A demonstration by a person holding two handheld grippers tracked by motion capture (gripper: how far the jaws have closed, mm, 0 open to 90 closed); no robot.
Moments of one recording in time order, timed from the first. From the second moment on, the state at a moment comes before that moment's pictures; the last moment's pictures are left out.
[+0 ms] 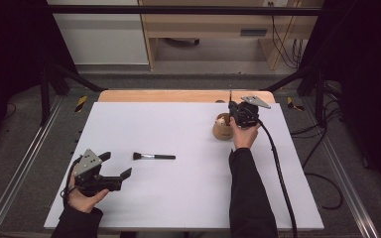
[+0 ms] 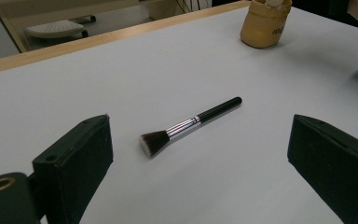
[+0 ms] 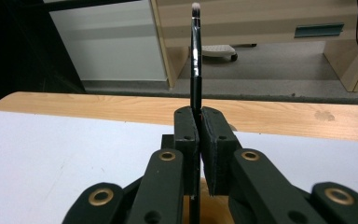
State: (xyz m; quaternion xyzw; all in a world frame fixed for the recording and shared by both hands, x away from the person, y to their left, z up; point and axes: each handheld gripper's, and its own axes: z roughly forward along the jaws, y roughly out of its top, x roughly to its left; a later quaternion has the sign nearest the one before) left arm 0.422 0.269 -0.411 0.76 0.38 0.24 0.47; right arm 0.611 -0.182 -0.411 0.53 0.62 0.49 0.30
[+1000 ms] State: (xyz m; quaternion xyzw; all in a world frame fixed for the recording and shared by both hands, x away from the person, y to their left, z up) left arm 0.421 0.268 -0.410 0.76 0.38 0.24 0.48; right arm 0.607 -0.176 -0.416 0.54 0.65 0.45 0.29
